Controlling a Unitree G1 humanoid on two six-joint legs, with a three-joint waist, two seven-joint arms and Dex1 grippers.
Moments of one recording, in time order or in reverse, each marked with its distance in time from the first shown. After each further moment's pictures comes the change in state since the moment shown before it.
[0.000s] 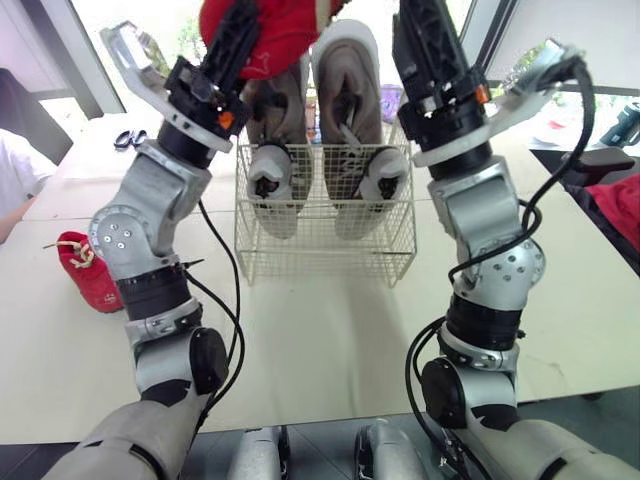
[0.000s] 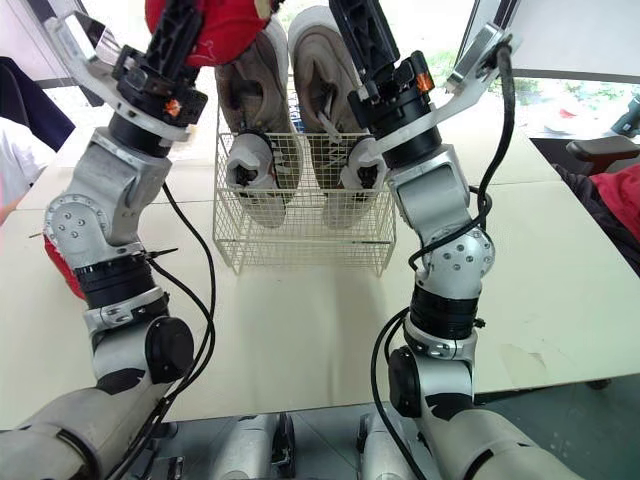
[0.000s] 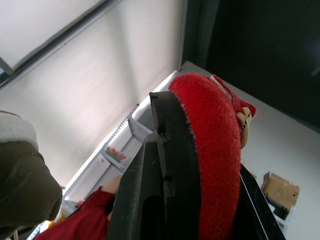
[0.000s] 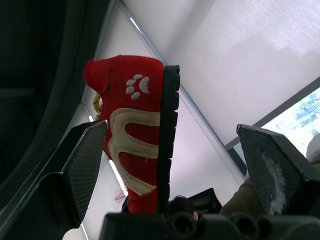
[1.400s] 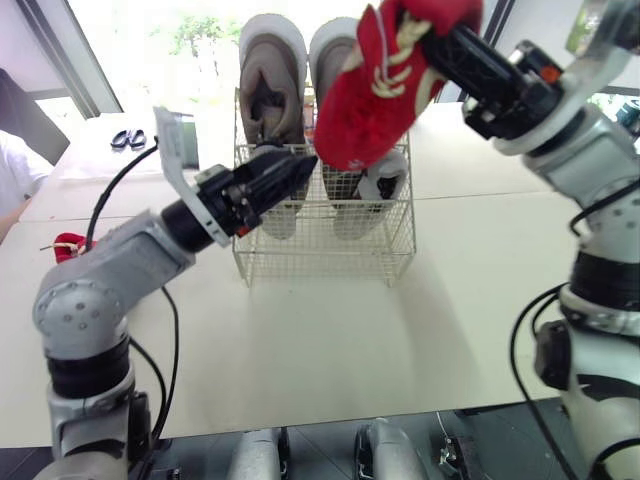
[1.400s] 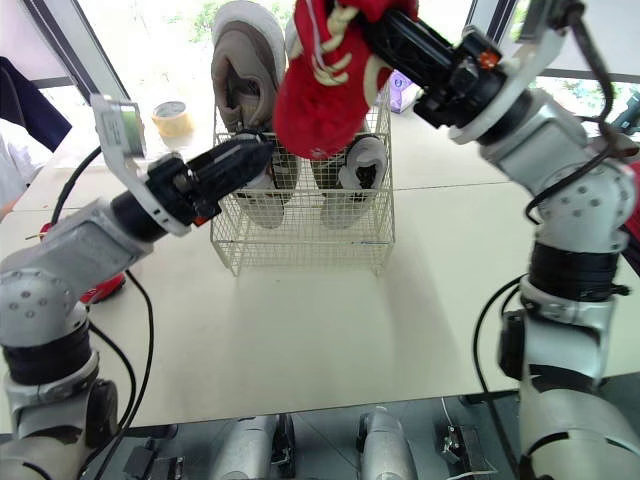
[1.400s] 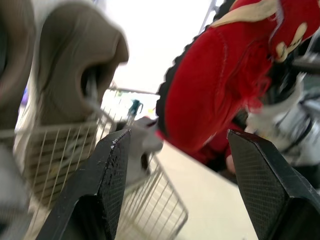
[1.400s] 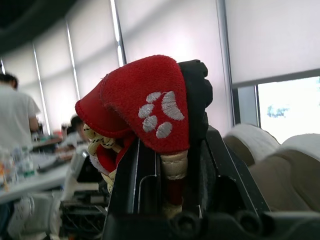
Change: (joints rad) left arm 0.411 0.361 -0.196 -0.526 0.081 0.048 0.169; right arm -0.129 -0.676 0.023 0.223 -0.085 0.258 0.608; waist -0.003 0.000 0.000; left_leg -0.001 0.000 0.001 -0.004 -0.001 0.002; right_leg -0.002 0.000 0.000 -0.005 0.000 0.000
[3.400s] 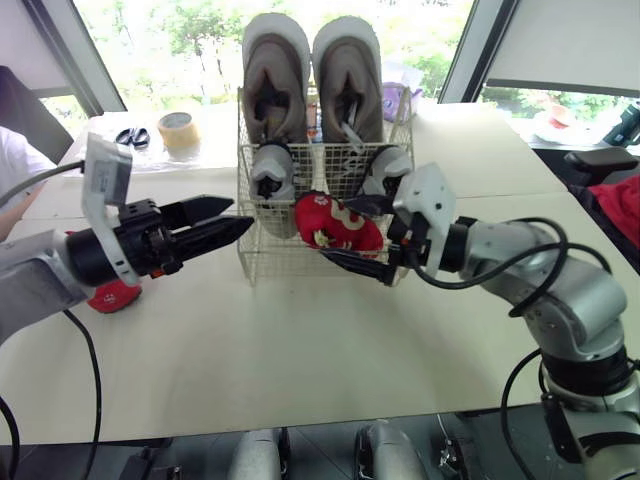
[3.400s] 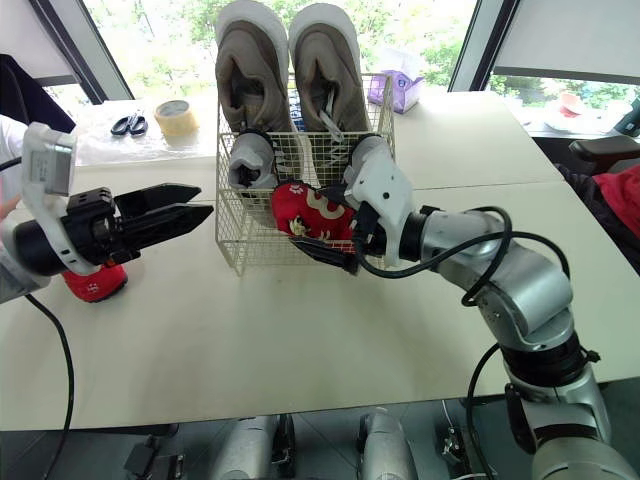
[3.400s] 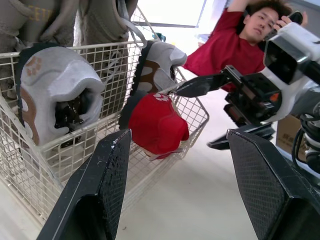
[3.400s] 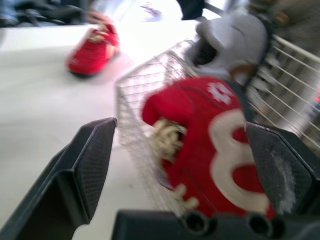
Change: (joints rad) left arm 0.242 0.501 0.147 0.040 -0.104 -0.007 -0.334; right arm 0.370 0.130 0.295 -0.570 -0.554 0.166 -0.264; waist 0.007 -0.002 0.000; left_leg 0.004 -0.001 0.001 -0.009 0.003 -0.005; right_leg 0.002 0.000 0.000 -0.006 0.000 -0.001
